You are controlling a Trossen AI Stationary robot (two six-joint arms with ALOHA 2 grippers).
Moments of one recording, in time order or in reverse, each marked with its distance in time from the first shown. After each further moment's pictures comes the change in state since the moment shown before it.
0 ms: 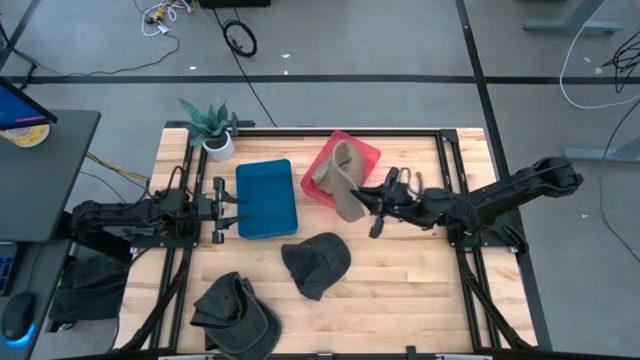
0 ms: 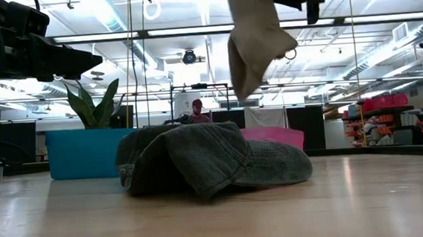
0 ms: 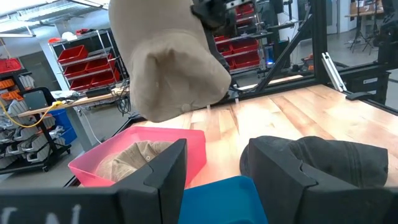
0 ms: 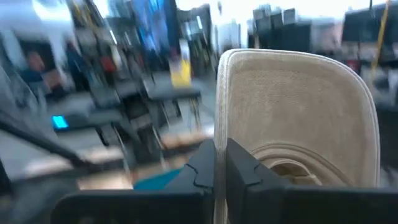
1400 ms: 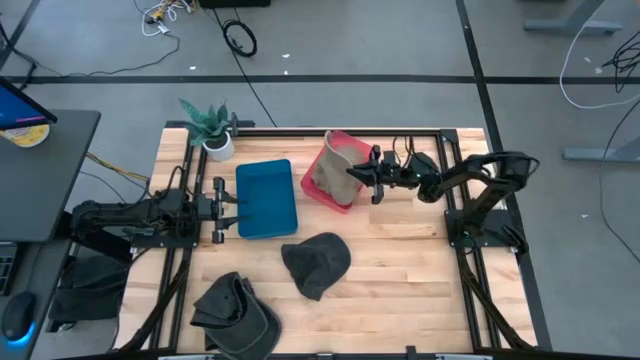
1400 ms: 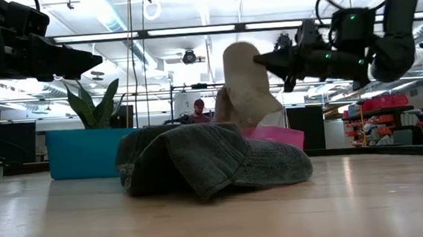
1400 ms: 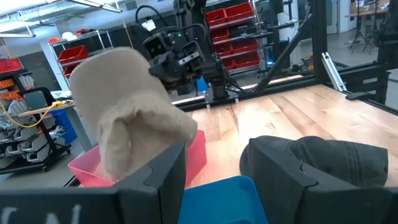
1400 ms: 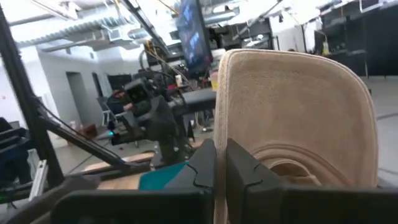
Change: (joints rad) left arm 0.000 0.000 0.000 0.000 0.000 0.000; right arm -0.644 0.456 -0.178 0.699 -0.908 0.275
